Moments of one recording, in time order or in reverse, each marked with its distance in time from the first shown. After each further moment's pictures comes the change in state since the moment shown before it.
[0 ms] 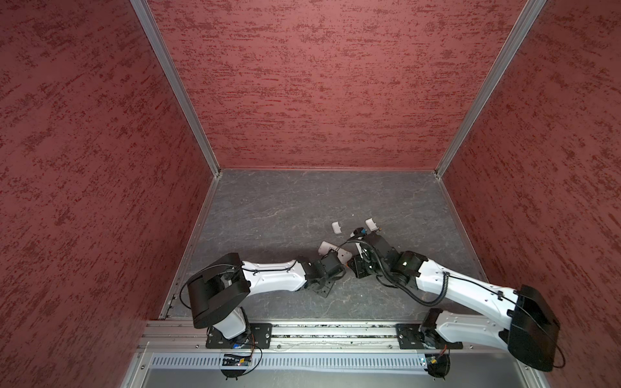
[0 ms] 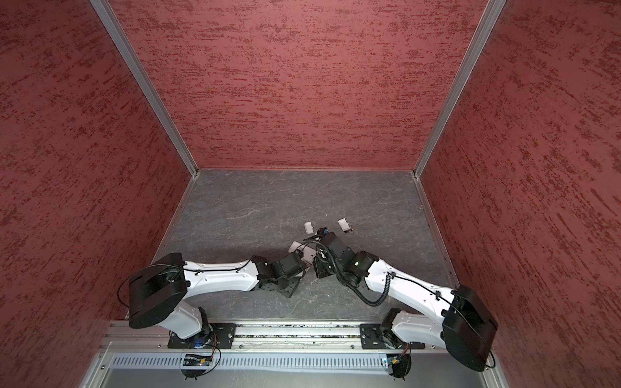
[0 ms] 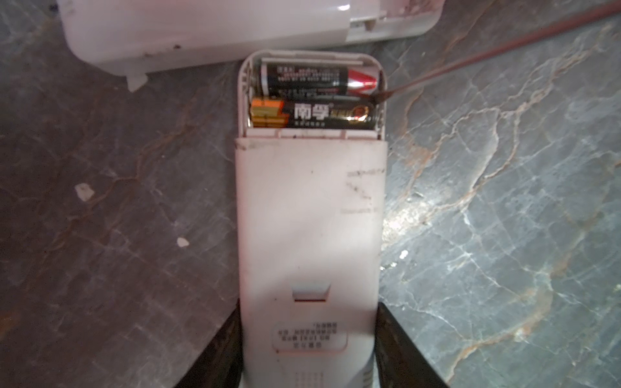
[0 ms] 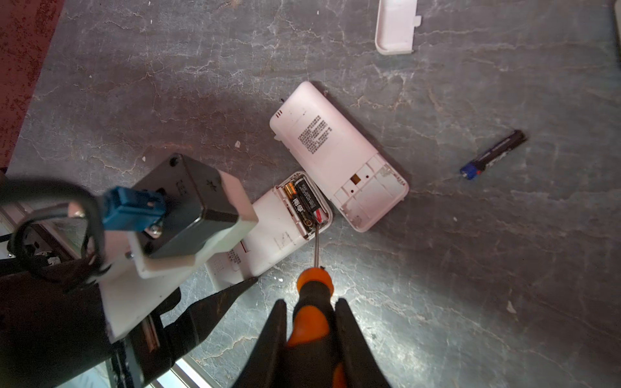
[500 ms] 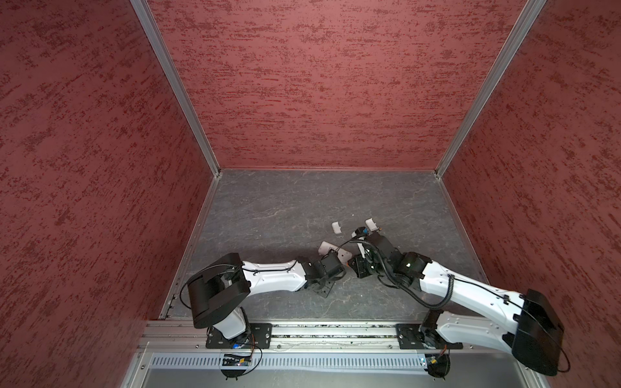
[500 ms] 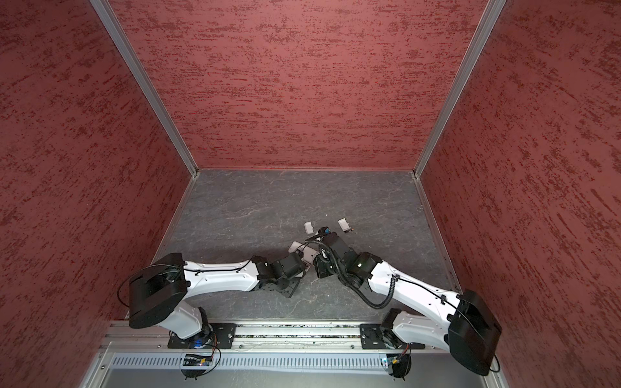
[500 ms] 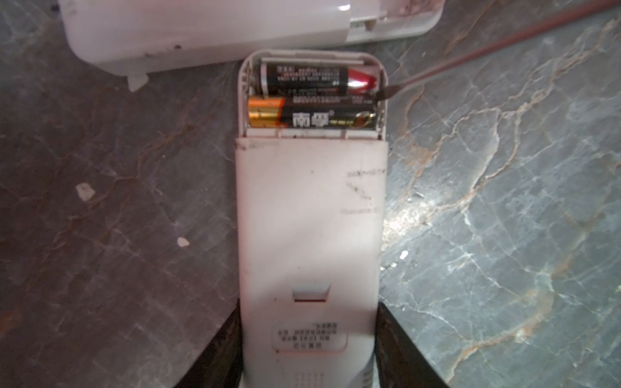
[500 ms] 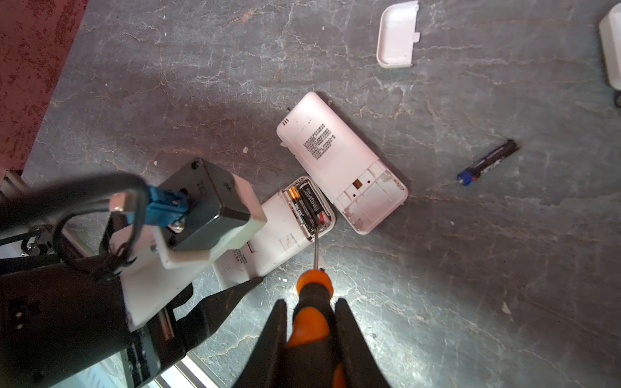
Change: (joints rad) left arm -0.002 0.002 0.000 0.000 -0.004 -0.003; right arm 0.000 -0.046 -0.006 0.000 0.005 -0.003
